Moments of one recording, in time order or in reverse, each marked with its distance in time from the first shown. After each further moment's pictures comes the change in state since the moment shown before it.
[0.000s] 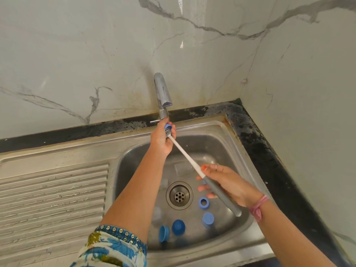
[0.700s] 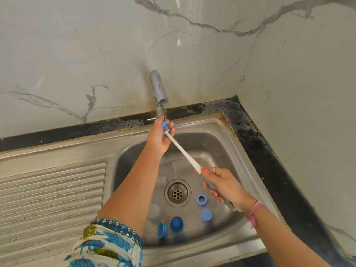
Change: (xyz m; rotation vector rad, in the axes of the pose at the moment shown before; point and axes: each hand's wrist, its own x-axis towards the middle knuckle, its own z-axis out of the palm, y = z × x) left_hand 0.008 -0.004 -0.005 0.105 0.010 0.017; right_hand 0.006 0.030 -0.003 -0.120 0.065 -0.158
